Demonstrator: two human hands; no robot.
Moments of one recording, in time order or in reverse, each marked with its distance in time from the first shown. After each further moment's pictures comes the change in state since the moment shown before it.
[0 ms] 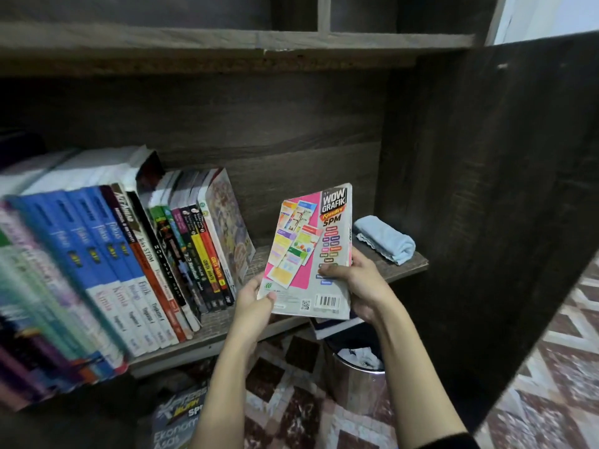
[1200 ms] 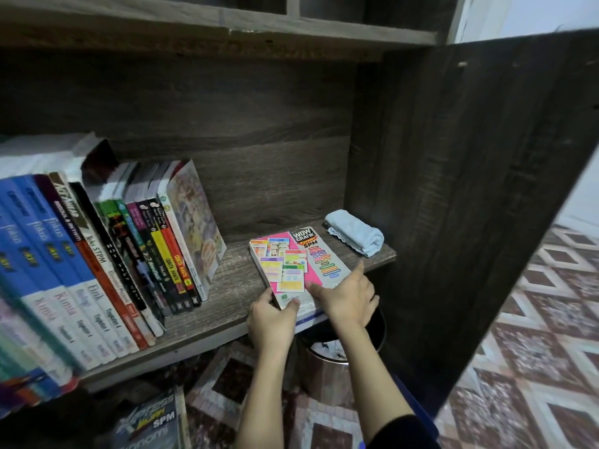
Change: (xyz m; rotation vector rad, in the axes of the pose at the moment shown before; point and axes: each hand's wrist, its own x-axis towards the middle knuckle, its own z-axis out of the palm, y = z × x) left_hand -0.012 -0.025 0.069 0.191 0.209 0.033; right_hand 0.014 0.052 -0.024 -0.994 0.767 0.105
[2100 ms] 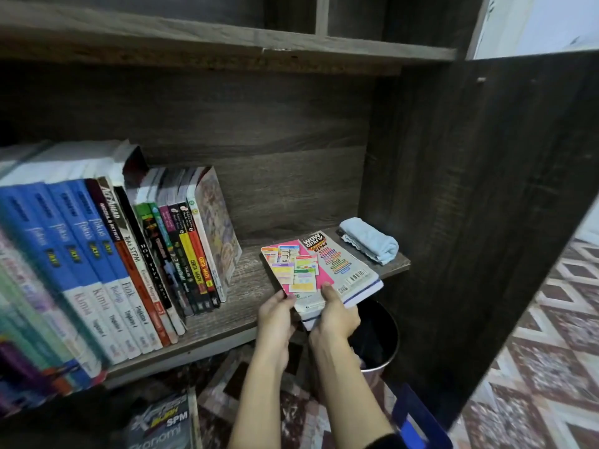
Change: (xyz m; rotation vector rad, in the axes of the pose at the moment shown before) left_hand -0.002 0.015 -0.028 -0.648 -0.293 -0.279; right_hand -0.036 -0.030 0.043 1.434 0.093 0.496
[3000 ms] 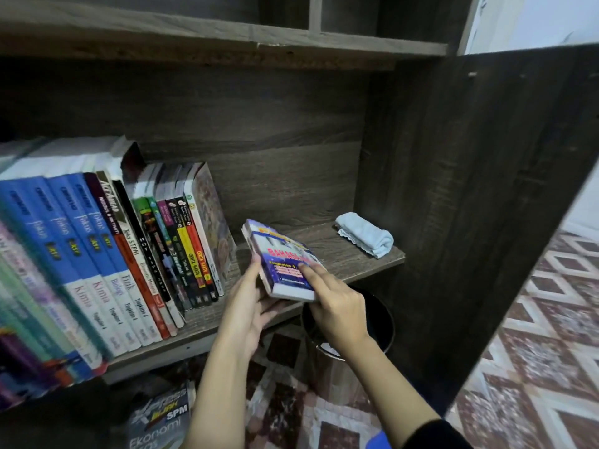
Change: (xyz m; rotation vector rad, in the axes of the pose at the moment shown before) left_hand -0.009 0.035 -0.026 -0.024 -0.089 0.038; right_hand 0.012 -0.031 -0.036 -1.288 -0.631 -1.697
